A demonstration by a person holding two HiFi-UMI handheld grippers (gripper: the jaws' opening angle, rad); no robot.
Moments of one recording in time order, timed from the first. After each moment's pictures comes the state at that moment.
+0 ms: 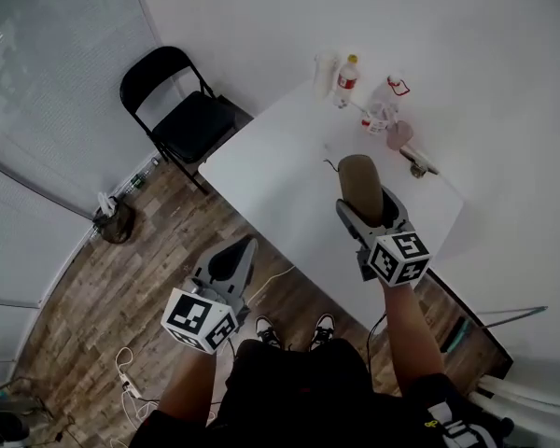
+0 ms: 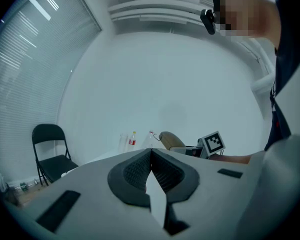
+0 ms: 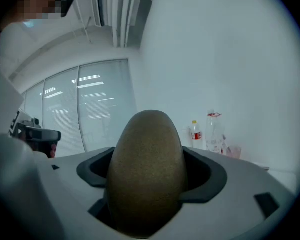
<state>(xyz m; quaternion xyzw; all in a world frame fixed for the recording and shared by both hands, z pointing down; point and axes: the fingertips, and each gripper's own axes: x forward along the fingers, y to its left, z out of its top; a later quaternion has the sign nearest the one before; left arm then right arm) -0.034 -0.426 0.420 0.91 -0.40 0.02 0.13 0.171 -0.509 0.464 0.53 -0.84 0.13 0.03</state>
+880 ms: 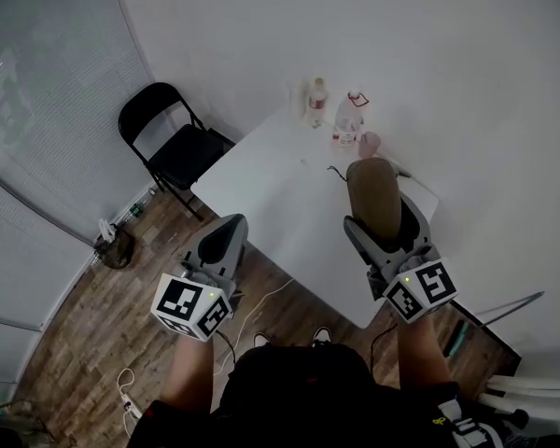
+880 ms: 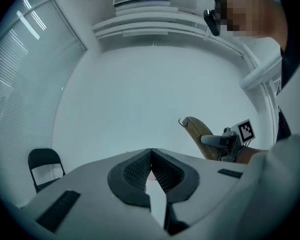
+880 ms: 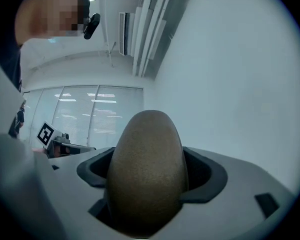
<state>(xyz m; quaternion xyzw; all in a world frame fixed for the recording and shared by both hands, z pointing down) -0.005 -0.370 0.308 0.92 -0.39 -0.02 0.04 0.196 -0.353 0.281 0.52 -0.85 -0.02 -0.06</state>
